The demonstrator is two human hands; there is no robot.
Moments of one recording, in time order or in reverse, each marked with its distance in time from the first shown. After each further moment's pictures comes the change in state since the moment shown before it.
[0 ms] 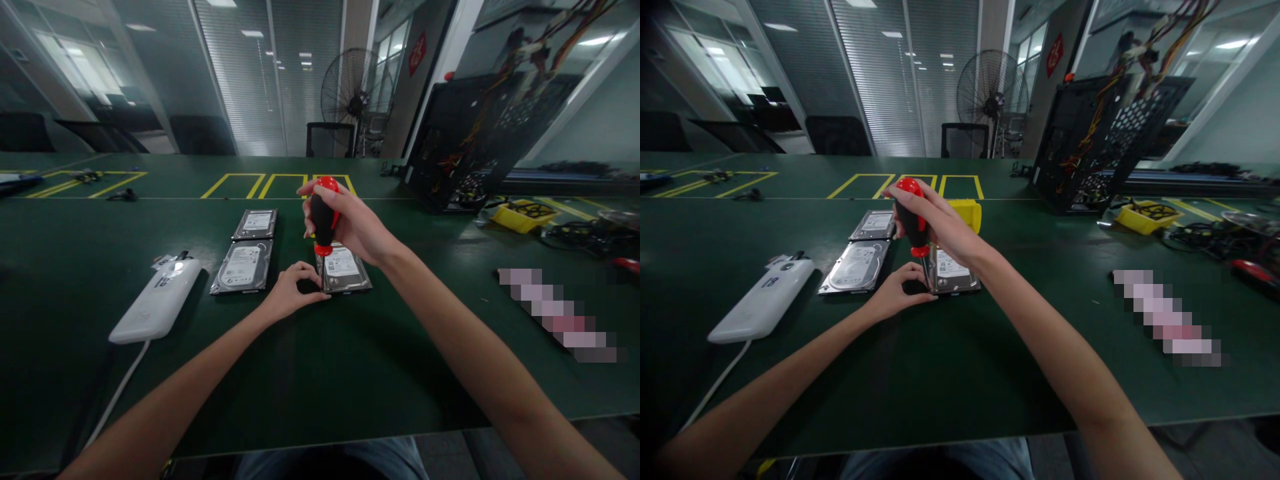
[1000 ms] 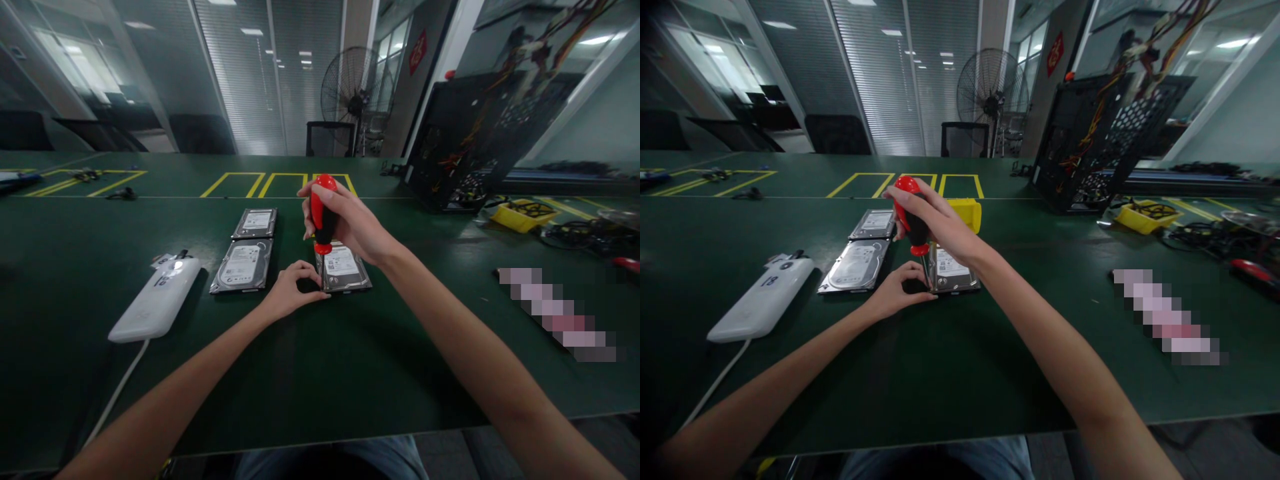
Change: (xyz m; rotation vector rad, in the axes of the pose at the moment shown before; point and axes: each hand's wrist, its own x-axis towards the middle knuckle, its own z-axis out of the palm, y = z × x) left_hand 0.000 -0.004 0.001 0.030 -0.004 0.012; right_hand 0.002 0.004 -0.001 -0.036 -0.027 -0.054
